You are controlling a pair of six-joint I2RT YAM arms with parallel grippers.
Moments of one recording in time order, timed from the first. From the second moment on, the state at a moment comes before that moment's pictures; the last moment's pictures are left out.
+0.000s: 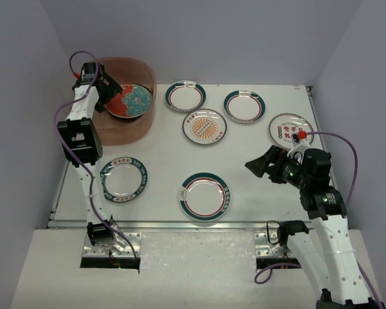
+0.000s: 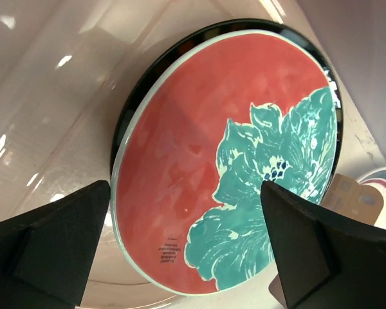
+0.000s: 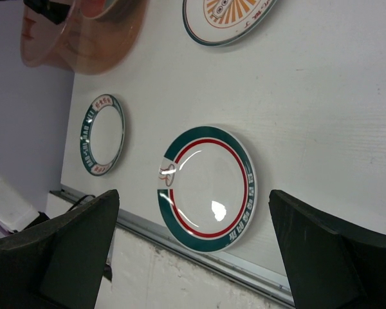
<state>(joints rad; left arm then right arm) 0.21 2.36 2.17 -0.69 -0.02 -0.71 0.07 0.58 0.67 -0.59 -0.44 0.55</state>
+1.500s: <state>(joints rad) -0.16 0.98 0.62 -0.29 0.56 -0.60 0.28 1.45 0.38 0.21 -0.68 0.61</state>
